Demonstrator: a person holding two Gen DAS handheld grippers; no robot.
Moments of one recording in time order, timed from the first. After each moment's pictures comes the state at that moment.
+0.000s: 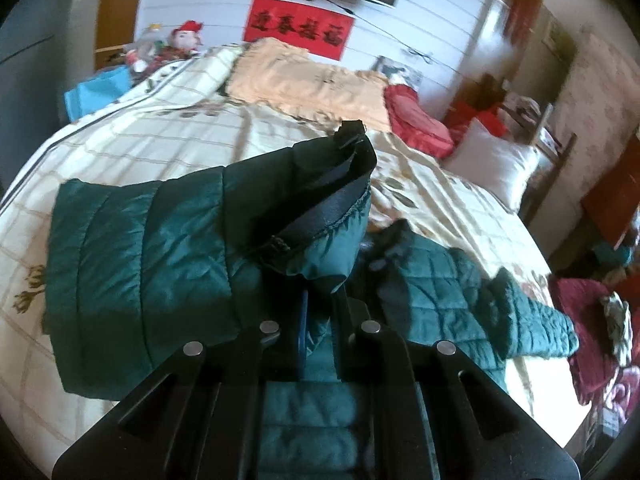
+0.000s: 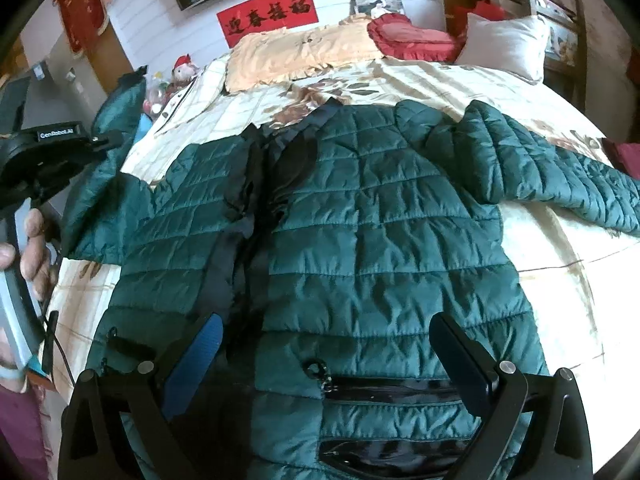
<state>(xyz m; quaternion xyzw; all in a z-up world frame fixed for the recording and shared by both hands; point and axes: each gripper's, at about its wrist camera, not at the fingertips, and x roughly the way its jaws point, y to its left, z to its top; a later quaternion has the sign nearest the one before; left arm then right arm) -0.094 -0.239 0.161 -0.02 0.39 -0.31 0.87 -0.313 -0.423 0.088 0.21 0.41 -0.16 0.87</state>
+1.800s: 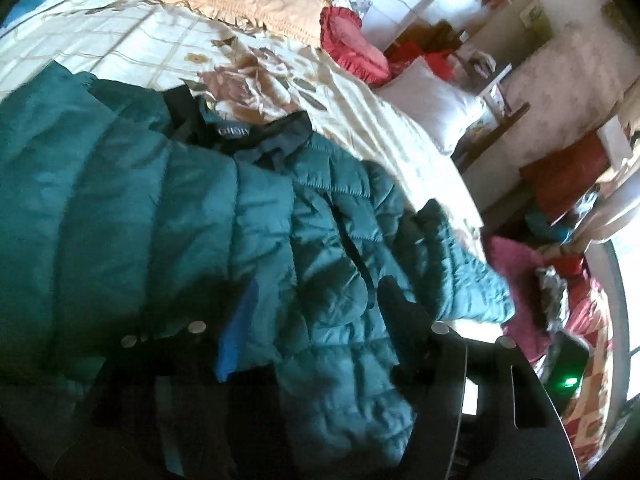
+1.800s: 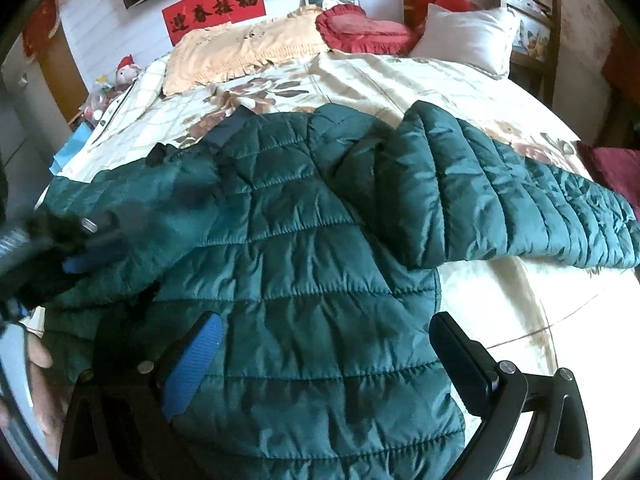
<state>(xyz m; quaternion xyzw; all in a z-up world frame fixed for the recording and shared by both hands) -0.113 -0.329 0.090 -0.08 0.51 -0.42 0.75 -0.273 -0.512 0.062 0.19 0.44 -0.24 0.85</state>
